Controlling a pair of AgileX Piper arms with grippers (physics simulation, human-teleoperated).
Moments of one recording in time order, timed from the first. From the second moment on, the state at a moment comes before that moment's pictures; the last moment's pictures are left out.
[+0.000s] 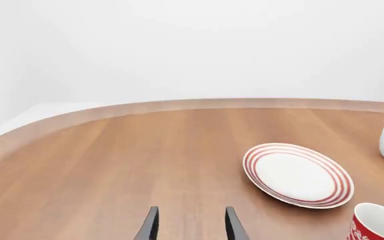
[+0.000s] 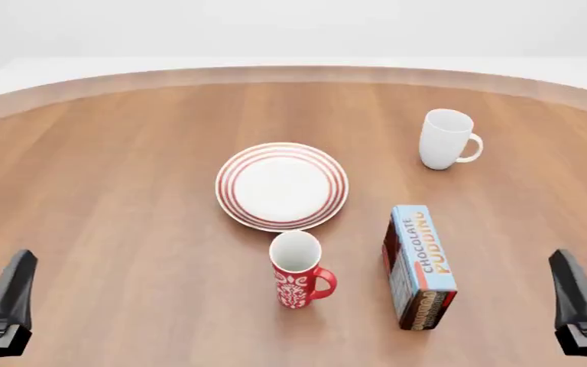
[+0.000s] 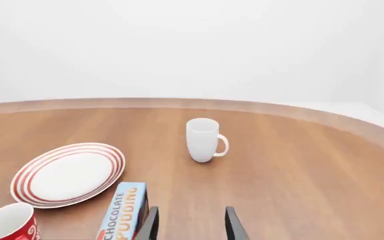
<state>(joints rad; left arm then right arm) 0.00 0.00 0.00 0.00 0.00 0.00 0.01 0.00 0.00 0.00</state>
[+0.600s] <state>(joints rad) 0.00 0.00 0.00 0.00 0.00 0.15 0.07 -0.24 0.13 -0.07</state>
